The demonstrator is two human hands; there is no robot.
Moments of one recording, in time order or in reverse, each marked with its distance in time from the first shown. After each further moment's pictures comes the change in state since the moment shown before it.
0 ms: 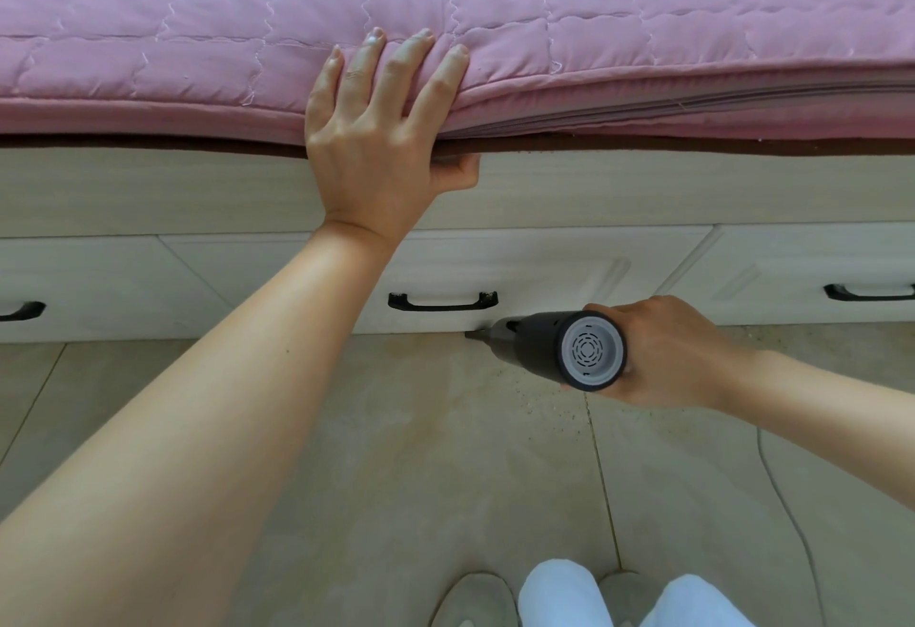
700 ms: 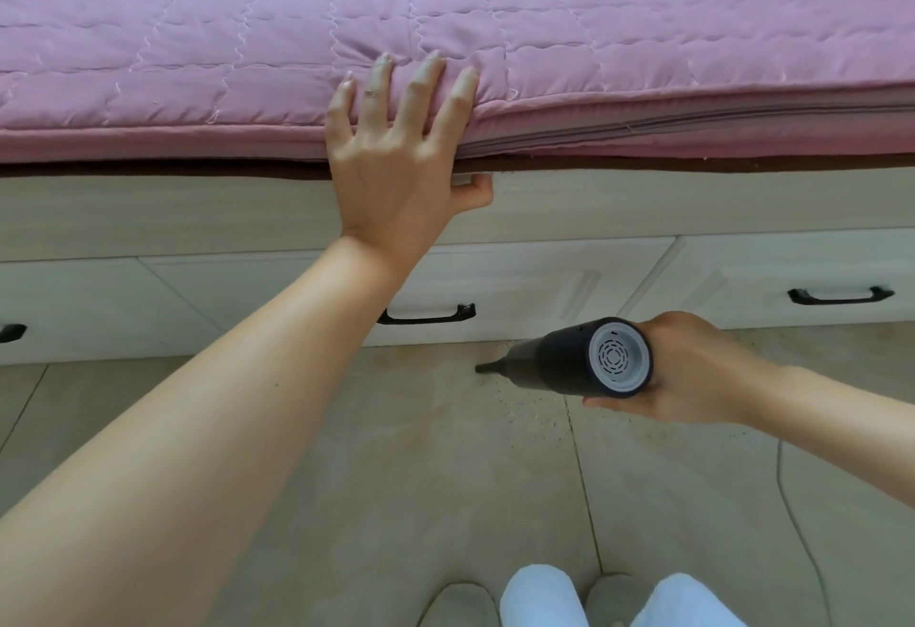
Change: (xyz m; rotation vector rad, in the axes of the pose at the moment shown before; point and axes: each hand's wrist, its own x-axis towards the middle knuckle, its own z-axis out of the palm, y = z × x) left_hand 0.021 0.034 -0.013 0.005 -0.189 0.032; right_hand -0.033 0.019 -0.020 0.055 -0.071 0.140
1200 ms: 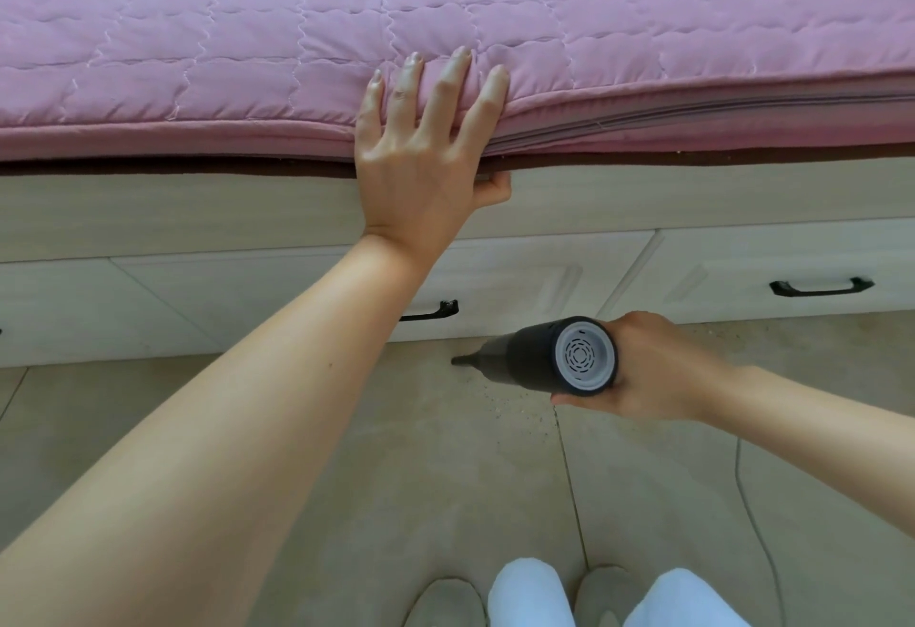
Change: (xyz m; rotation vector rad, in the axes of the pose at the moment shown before) left_hand 0.006 0.037 0.006 0.015 0.013 0.047; right_hand 0.002 -0.008 0.004 0.115 -0.016 0.009
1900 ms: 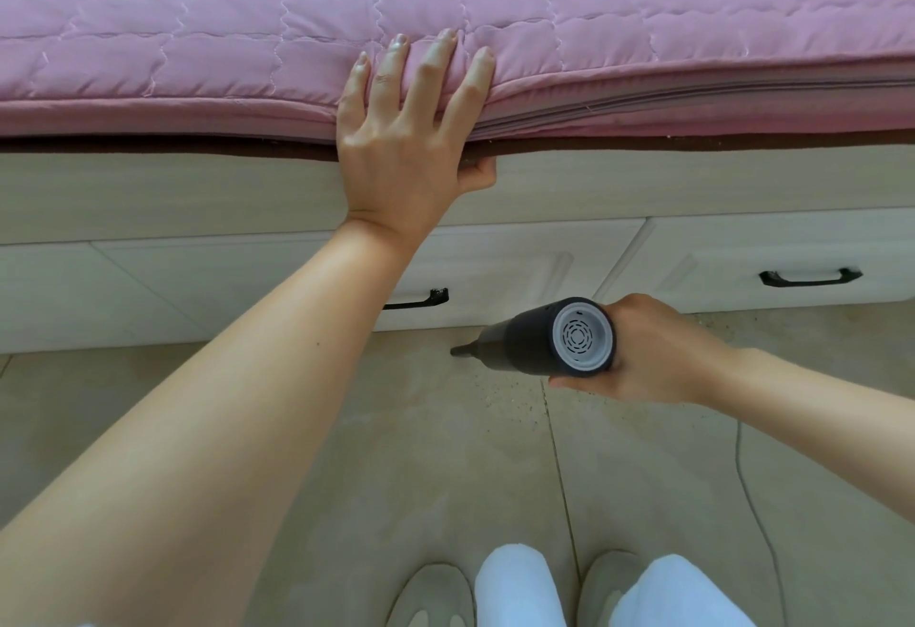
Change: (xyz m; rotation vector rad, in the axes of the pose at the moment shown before) left_hand -0.002 0.000 0.006 0.026 0.064 -0.002; right_hand -0.004 0.003 -0.007 -0.011 0.023 -0.016
